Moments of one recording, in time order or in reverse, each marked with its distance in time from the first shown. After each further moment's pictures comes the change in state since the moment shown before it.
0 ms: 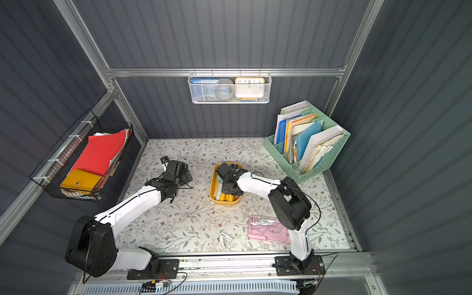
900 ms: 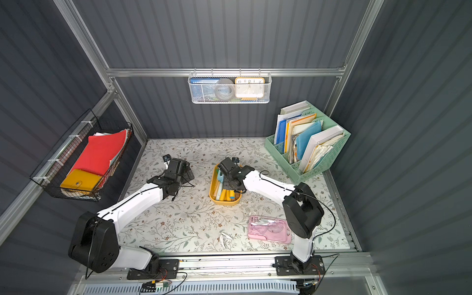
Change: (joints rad) left arm -0.012 0.037 0.042 -0.004 0.006 0.000; right arm 0.000 -0.163 0.003 -0.049 0.034 -0.081
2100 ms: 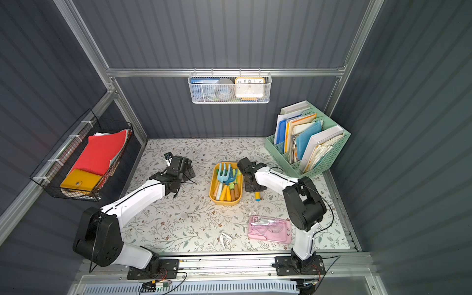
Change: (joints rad) left arm -0.002 0.048 0.055 -0.023 -0.015 0.001; right arm -0.210 0.071 -0.106 -0.119 0.086 -0.234
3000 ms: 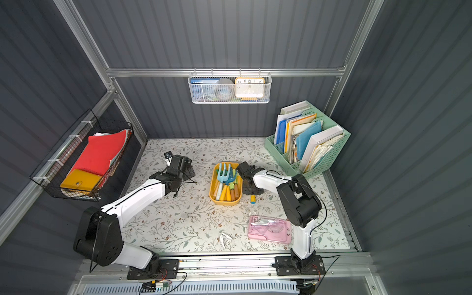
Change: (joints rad) left arm 0.000 0.005 0.013 -0.004 -0.008 0.000; right arm 0.005 0.043 -0.071 0.163 -0.063 0.078
